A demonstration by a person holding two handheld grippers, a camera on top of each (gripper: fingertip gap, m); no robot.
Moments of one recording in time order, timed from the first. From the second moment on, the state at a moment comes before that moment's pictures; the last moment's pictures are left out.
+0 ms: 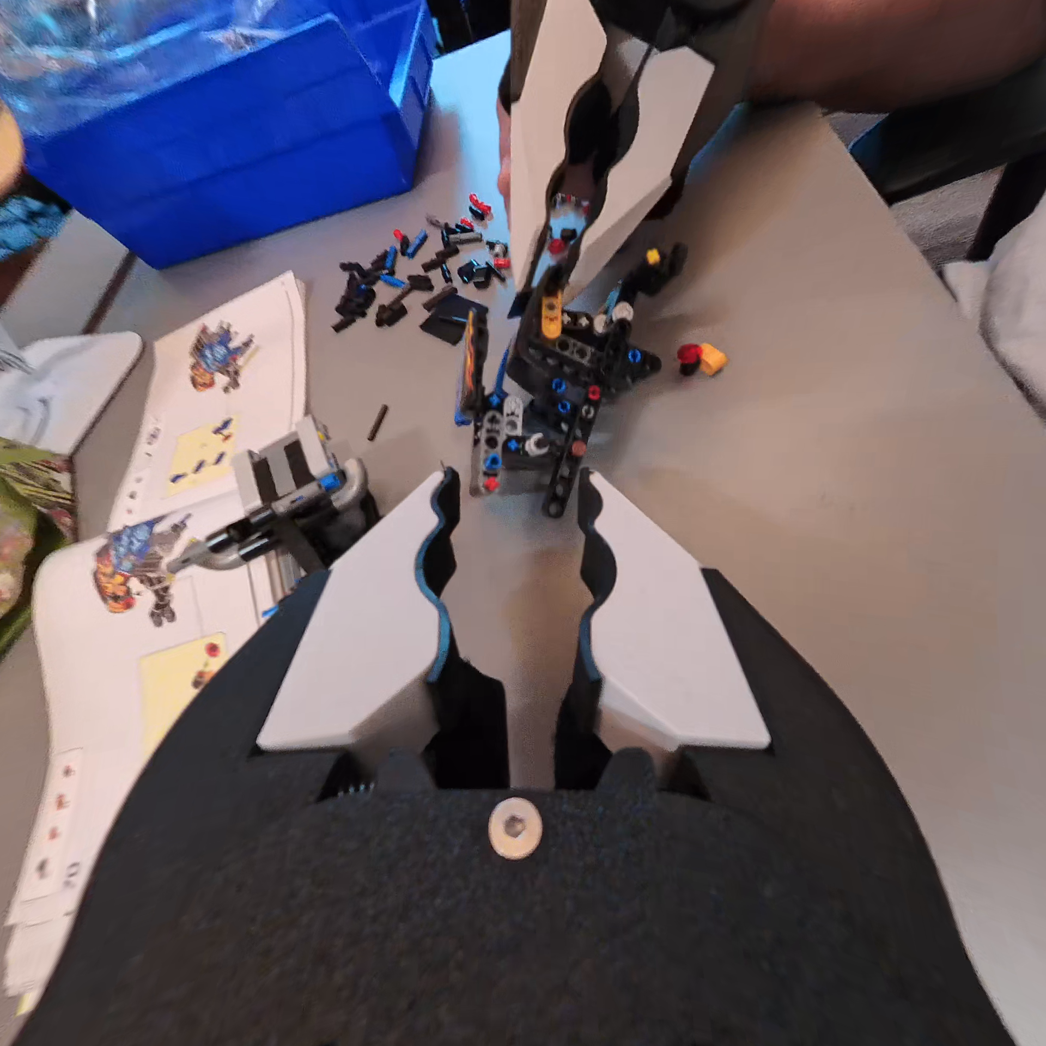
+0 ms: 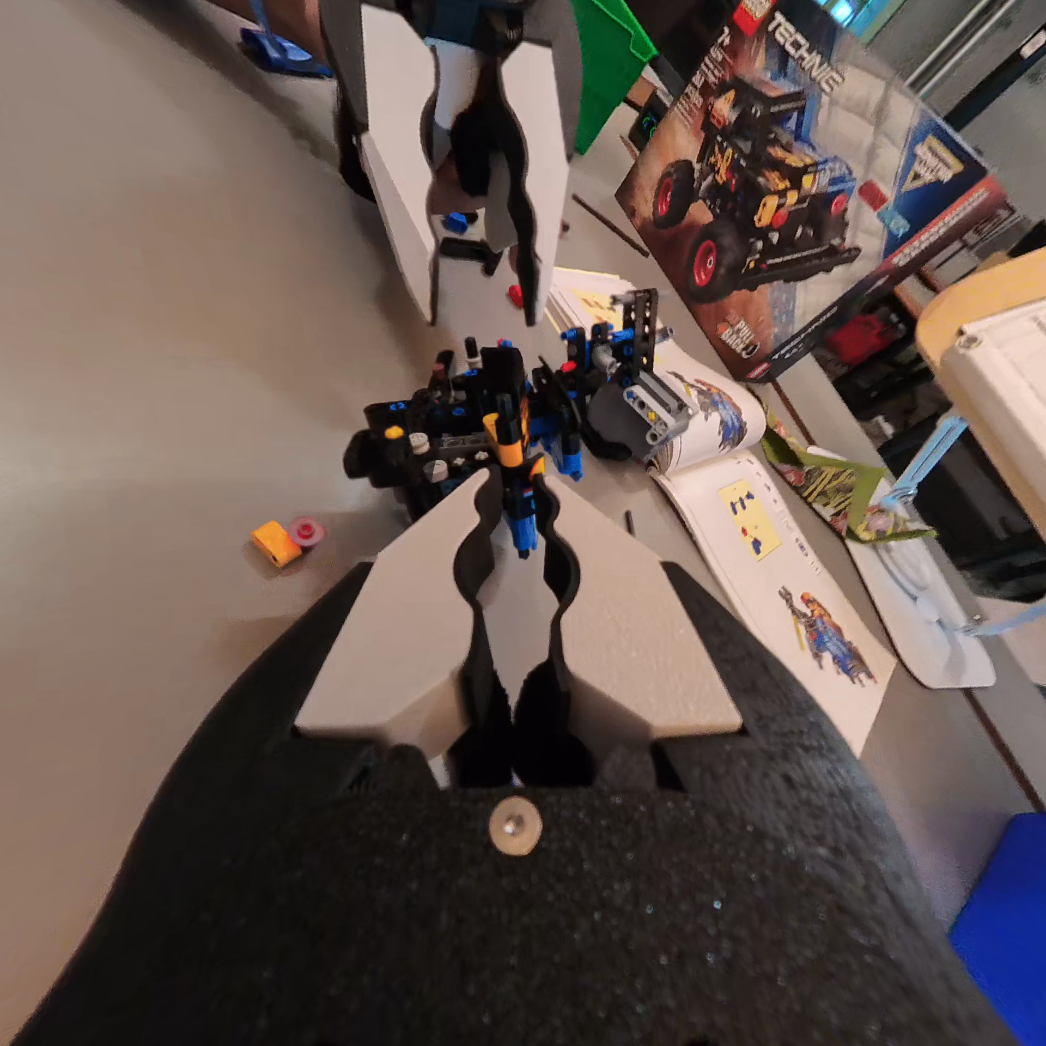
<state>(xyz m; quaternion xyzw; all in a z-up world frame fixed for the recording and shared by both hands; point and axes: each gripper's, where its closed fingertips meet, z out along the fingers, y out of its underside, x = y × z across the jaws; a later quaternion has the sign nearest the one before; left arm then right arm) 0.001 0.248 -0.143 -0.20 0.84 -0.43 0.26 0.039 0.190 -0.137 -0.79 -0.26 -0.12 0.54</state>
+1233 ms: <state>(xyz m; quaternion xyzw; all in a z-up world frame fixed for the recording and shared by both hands) -0.014 0.222 -0.124 -0.12 0.87 -0.33 0.36 -0.002 0.216 -0.125 -0.88 -0.36 -0.09 0.30</state>
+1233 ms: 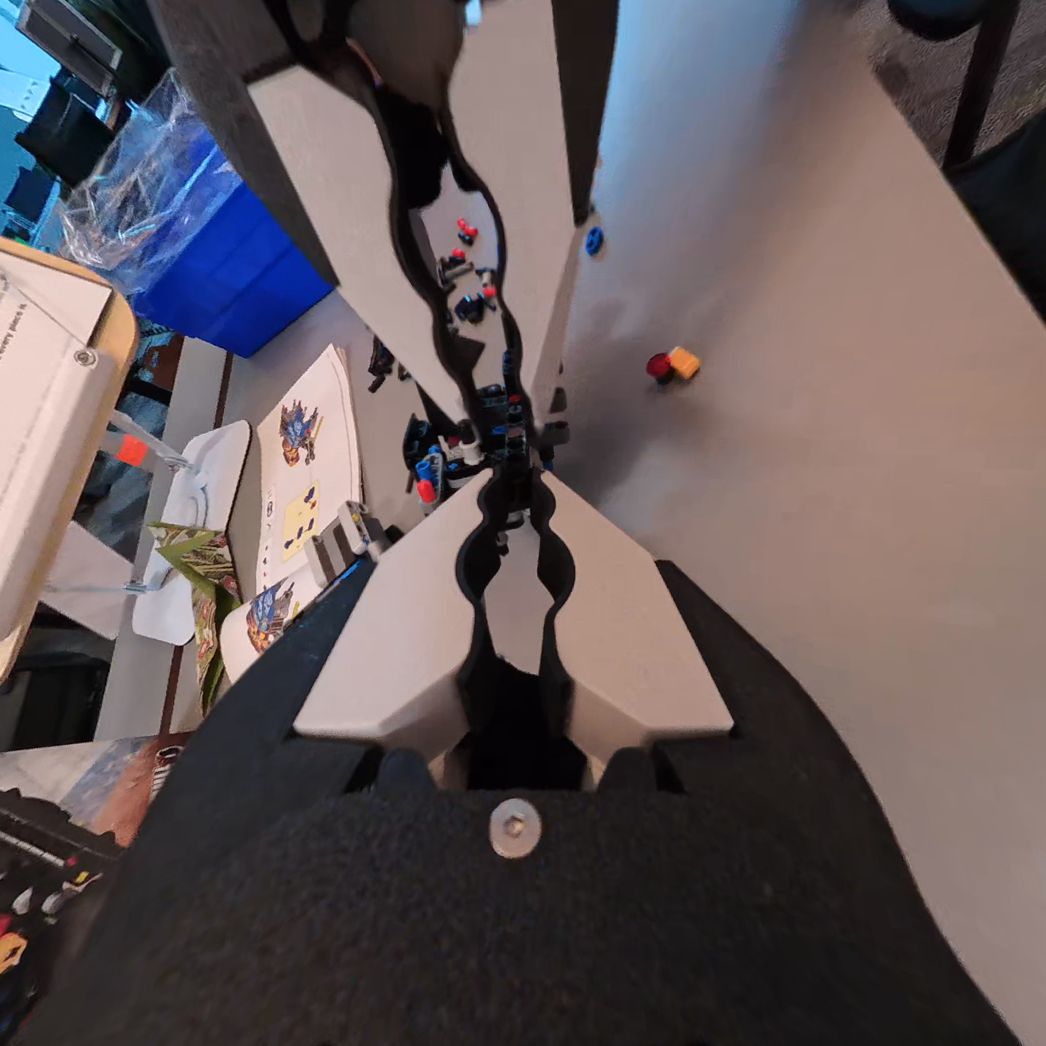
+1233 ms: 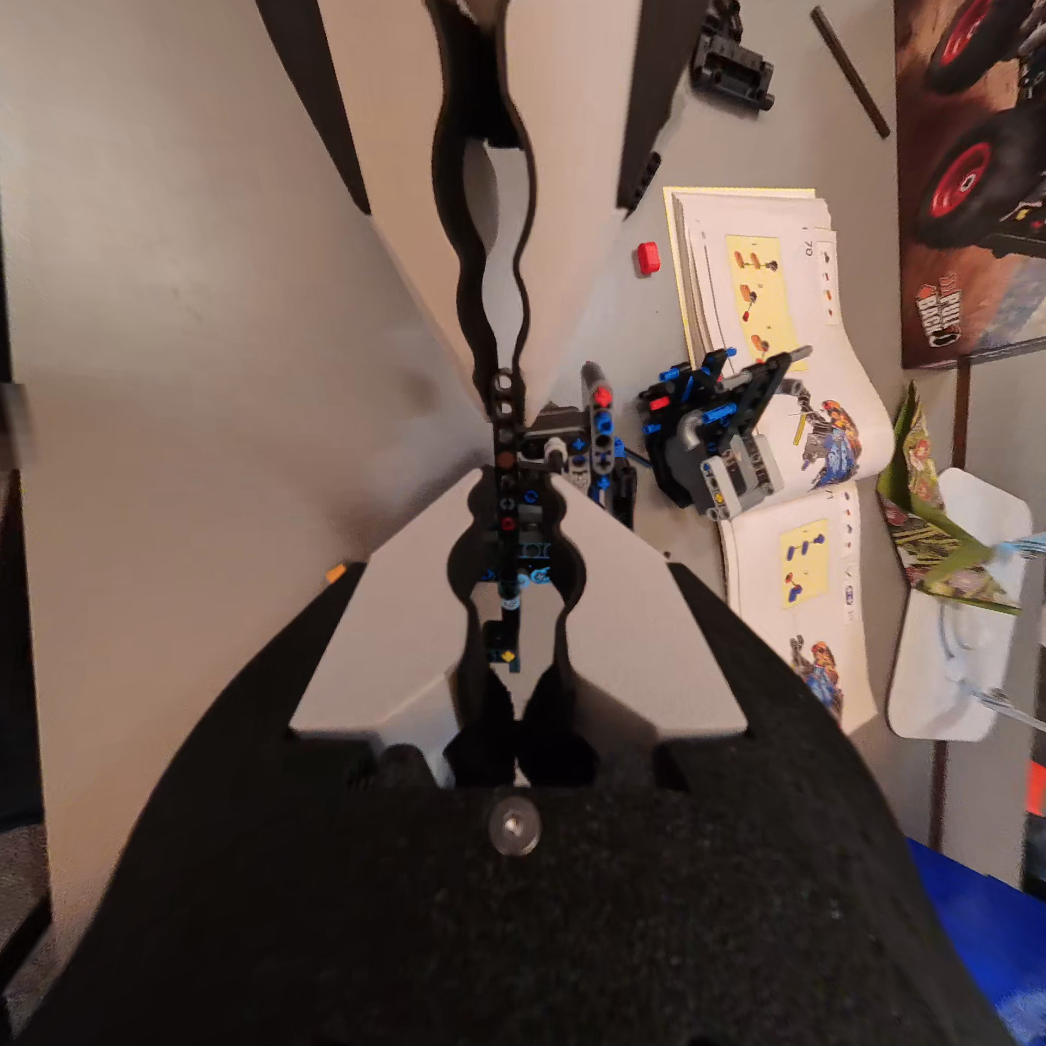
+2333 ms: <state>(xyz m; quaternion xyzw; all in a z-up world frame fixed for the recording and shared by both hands) 0.010 0.259 -0.064 -0.24 0.72 -0.51 0.40 0.021 0.236 -0.063 -0.70 -0.11 0.41 0.57</state>
